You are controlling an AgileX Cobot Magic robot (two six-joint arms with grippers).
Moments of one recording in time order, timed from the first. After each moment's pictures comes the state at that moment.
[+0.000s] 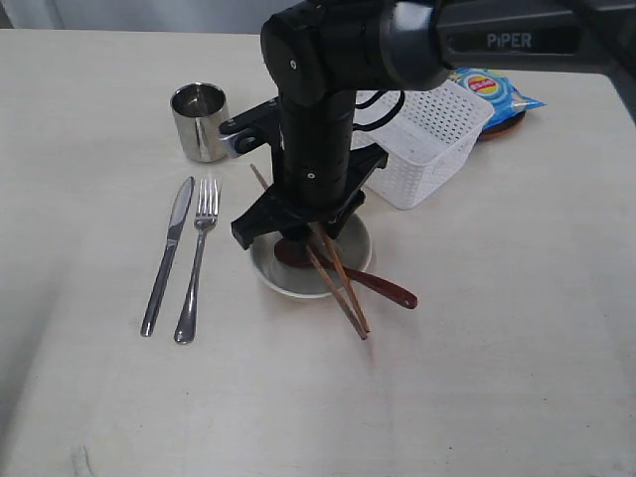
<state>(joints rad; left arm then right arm) -0.16 0.00 0.00 -0.02 0.33 -0.16 0.79 2.07 -1.49 0.00 1.05 0.09</state>
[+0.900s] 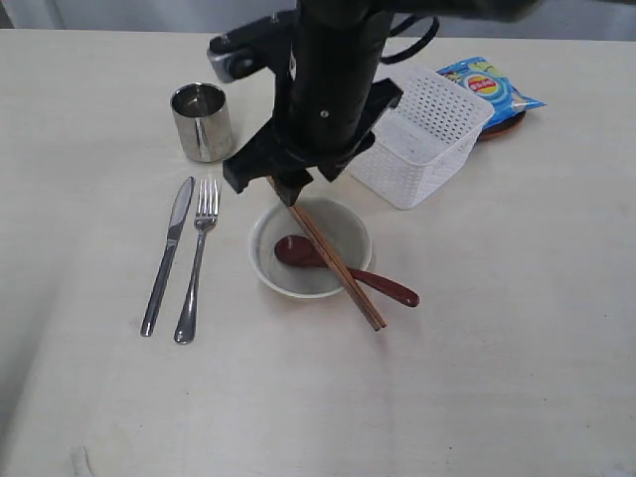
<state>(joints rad) -0.16 0.00 0.00 -0.02 0.33 -0.16 0.79 1.86 -1.49 -0.03 1.05 0.09</state>
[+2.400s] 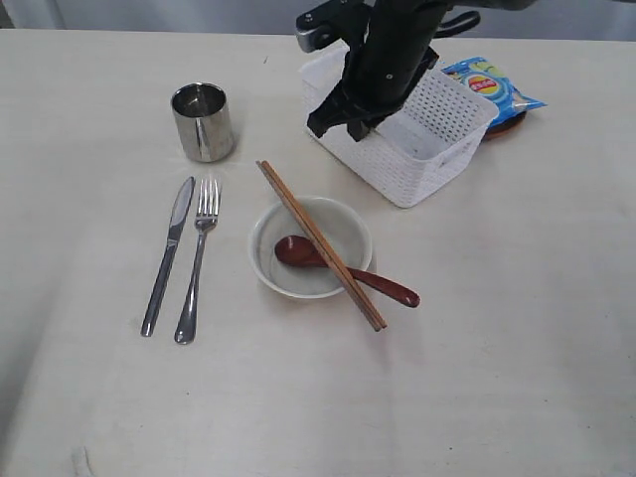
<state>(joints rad) -0.16 0.00 0.00 -0.02 0.33 -0.16 0.51 2.12 -1.68 0.03 0.91 -0.25</state>
